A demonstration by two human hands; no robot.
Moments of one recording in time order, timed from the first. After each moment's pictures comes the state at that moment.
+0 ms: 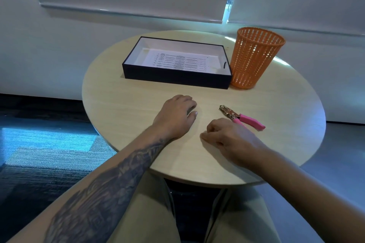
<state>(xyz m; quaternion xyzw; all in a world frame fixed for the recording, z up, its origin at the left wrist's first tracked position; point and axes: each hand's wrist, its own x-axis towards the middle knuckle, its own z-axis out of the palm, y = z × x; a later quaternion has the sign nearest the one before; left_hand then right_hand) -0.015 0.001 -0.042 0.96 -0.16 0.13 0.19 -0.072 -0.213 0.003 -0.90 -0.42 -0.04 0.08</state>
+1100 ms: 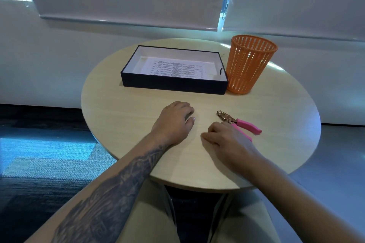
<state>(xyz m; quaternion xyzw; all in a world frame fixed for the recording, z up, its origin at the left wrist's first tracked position) -0.017 0.000 -0.040 0.96 -0.15 0.14 0.20 -0.074 -0.209 -0.011 -0.93 -0.33 -0.09 0.12</state>
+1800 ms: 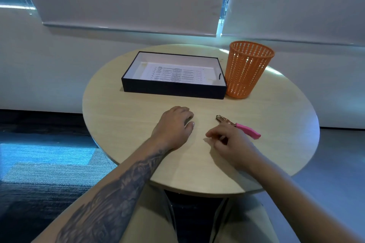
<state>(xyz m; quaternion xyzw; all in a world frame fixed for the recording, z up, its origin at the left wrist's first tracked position) -0.018 -0.001 -0.039 0.96 -0.15 0.14 0.20 -0.072 -0.214 -0.001 -0.92 -0.18 0.00 0.34</state>
